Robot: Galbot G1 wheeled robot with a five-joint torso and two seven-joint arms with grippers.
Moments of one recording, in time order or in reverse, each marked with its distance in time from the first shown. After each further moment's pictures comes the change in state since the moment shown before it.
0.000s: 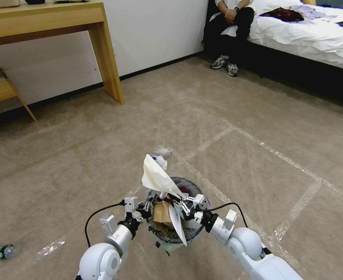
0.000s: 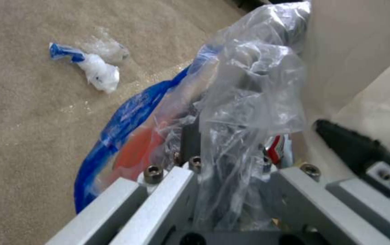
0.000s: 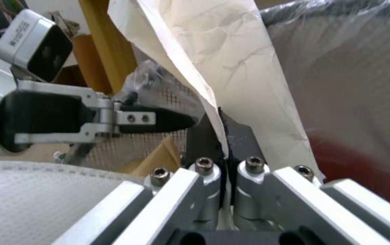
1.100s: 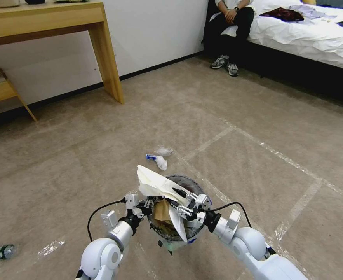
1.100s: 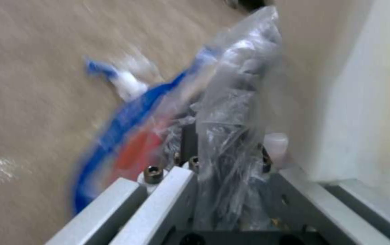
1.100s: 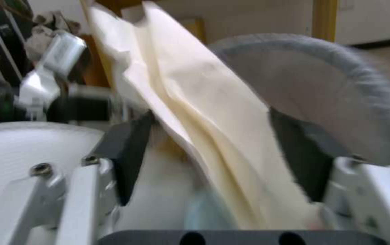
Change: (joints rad) left arm -0.039 0.004 -0.034 0.033 -0.031 -0.004 -0.055; right arm -0.019 -0.053 0.027 0.062 0.019 -0.003 -0.001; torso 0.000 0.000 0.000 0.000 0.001
